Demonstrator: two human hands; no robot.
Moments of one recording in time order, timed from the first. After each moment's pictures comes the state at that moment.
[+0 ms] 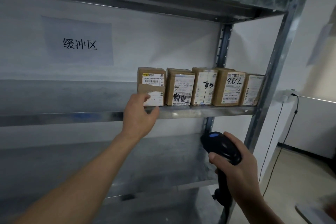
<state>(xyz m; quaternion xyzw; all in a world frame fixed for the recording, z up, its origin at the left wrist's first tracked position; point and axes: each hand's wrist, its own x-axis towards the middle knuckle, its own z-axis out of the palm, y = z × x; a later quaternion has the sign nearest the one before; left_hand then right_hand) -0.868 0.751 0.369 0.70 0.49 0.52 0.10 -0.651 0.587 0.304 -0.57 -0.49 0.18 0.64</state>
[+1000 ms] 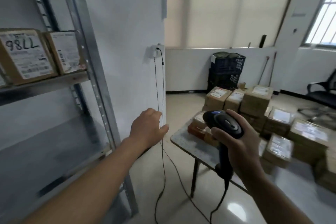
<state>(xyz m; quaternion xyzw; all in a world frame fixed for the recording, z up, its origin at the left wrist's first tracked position) -0.387 0.552 0.257 0.95 0.24 0.17 0.09 -0.303 0.306 0.263 -0.65 -0.30 0.00 0.69</state>
